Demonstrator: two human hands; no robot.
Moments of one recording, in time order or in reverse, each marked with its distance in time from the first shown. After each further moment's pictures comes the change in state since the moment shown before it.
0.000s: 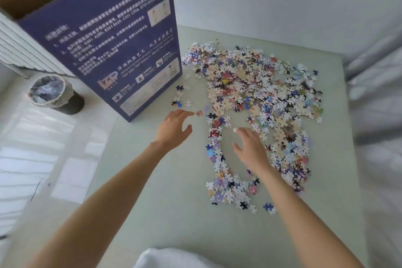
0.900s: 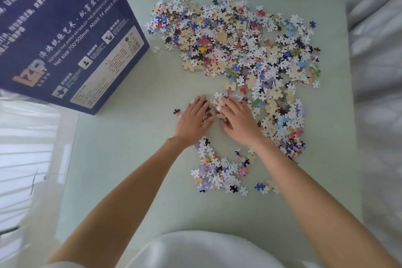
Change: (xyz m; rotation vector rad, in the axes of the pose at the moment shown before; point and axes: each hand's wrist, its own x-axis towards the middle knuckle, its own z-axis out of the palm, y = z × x) left_hand 0.030 0.054 0.108 -0.067 -0.353 0.072; right_hand 0.043 0.065 0.033 -0.170 -0.122 -0.167
